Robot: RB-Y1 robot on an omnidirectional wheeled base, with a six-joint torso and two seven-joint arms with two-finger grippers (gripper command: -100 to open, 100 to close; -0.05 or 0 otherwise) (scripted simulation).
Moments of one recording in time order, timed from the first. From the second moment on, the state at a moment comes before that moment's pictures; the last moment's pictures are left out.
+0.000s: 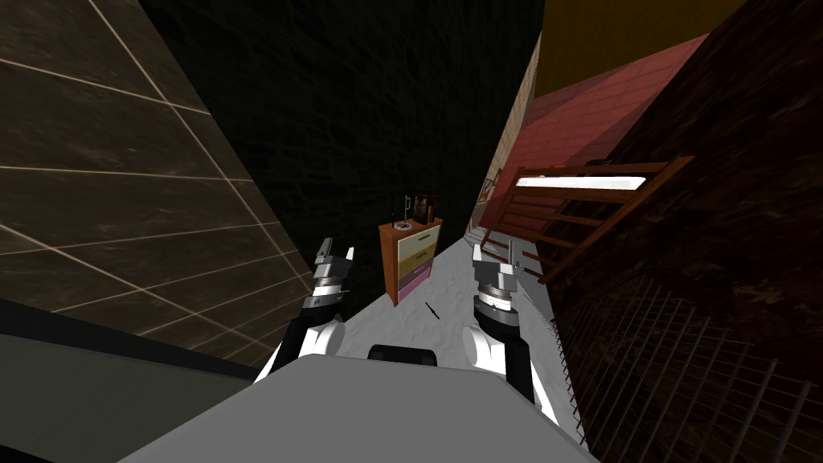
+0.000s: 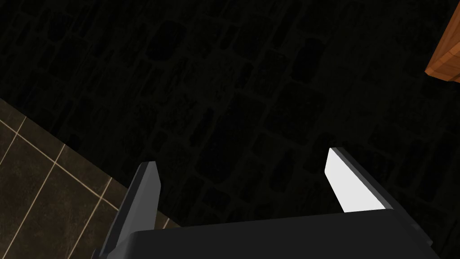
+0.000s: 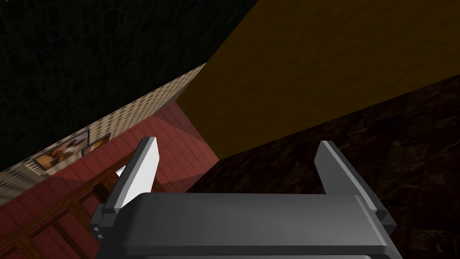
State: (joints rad) left arm 0.51 -0.03 -0.07 -2.25 0.11 -0.41 0.12; right arm 0.45 0.04 0.07 -2.31 -0.01 -0.54 -0.14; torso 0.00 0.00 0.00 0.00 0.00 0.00
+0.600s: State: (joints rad) left arm 0.51 -0.03 -0.07 -2.25 0.11 -0.41 0.12; right arm 0.45 0.04 0.07 -2.31 -0.01 -0.54 -0.14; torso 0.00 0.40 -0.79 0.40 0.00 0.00
